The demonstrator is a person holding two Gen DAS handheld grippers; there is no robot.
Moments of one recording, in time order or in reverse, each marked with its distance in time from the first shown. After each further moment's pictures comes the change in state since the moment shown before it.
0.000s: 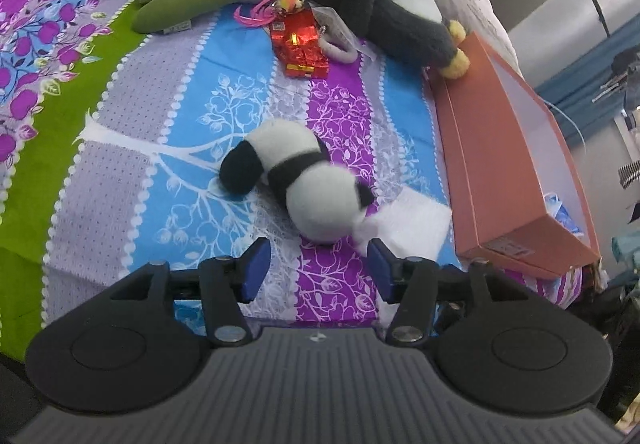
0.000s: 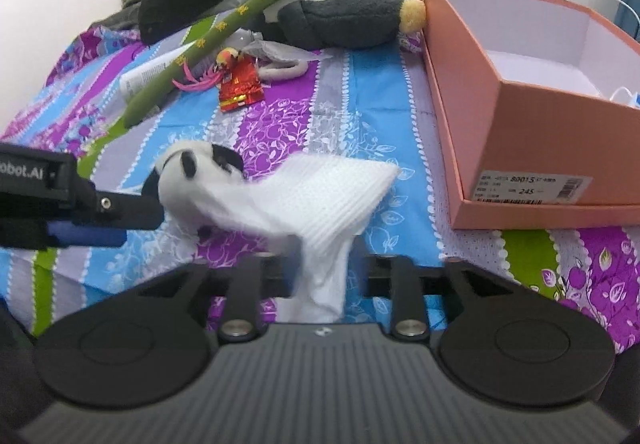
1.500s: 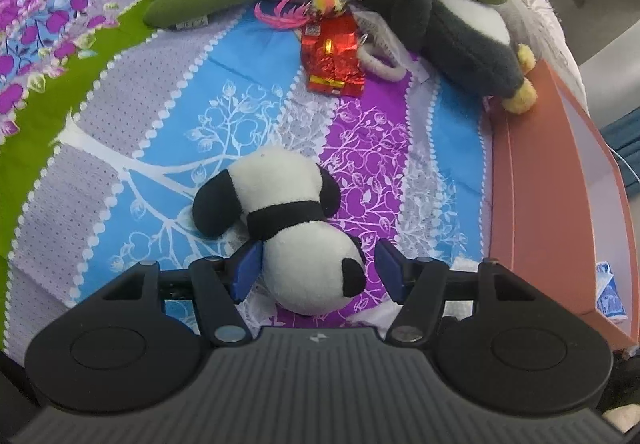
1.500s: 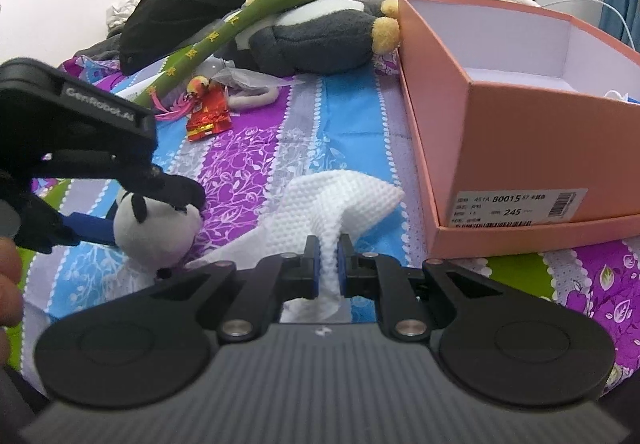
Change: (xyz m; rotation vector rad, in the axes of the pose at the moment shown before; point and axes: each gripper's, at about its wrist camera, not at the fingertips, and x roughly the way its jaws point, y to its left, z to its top) left arm 0.060 -0.032 0.032 -0.153 -0.010 0.191; right arm 0.023 -0.019 -0.001 0.012 -0.093 -0.028
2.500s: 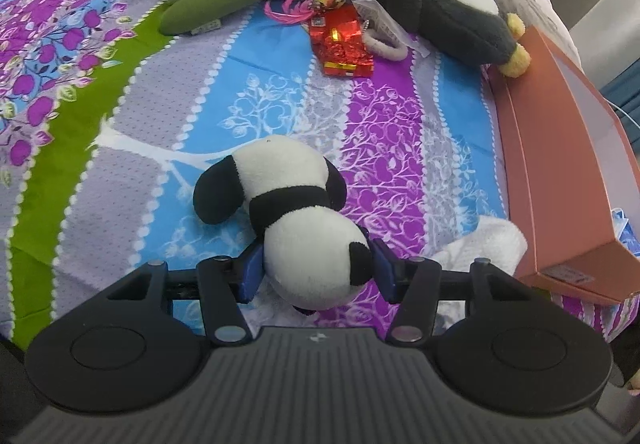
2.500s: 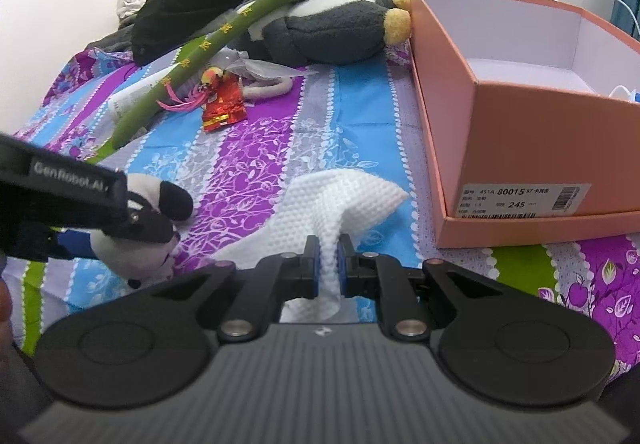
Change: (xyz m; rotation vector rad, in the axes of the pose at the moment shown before) left arm -0.022 0.023 -0.021 0.141 -0.005 0.025; right arm -0.012 0.004 0.004 -0.011 0.043 0.041
